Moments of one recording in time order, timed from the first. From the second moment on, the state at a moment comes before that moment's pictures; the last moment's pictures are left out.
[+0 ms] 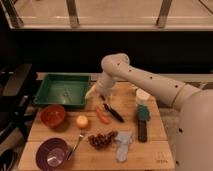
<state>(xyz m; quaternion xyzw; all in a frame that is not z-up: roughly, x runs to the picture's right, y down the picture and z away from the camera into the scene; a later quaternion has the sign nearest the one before) -0.027 0.059 0.781 -0.36 0.17 0.74 0.54</state>
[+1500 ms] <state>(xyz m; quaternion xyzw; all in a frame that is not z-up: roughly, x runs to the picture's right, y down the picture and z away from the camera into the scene) -0.221 0.072 0.795 -0.42 0.05 0.66 0.62</state>
